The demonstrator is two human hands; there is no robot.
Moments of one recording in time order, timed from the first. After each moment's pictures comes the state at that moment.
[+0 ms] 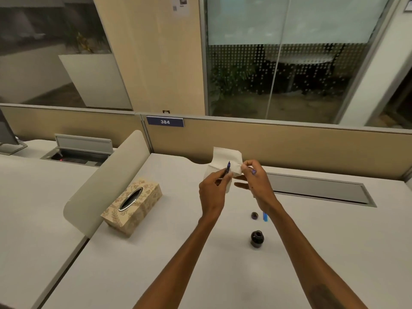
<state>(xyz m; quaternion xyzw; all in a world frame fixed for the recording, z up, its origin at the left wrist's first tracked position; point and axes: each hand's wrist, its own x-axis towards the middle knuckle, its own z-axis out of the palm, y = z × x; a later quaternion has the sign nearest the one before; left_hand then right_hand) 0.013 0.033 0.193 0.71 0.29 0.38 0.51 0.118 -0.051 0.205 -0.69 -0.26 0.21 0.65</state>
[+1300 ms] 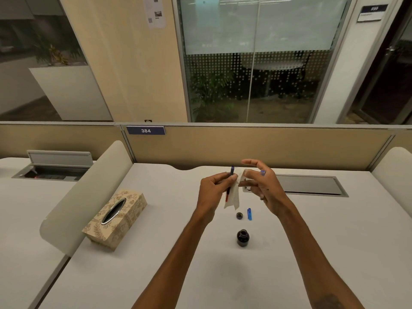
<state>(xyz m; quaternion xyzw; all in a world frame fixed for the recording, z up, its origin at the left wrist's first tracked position) 0.024 0.000 0.219 0.65 0.21 0.21 0.70 0.125 -0.131 0.240 -0.64 -0.24 0.25 0.69</state>
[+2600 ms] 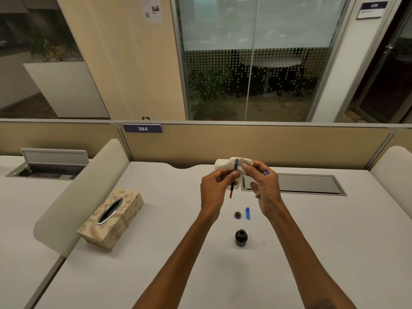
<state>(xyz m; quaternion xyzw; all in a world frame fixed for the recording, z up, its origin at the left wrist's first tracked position) 0.036 -0.012 0.224 0.66 0.23 0.28 0.66 0.126 -0.115 0.225 -0.59 -0.14 0.16 0.78</state>
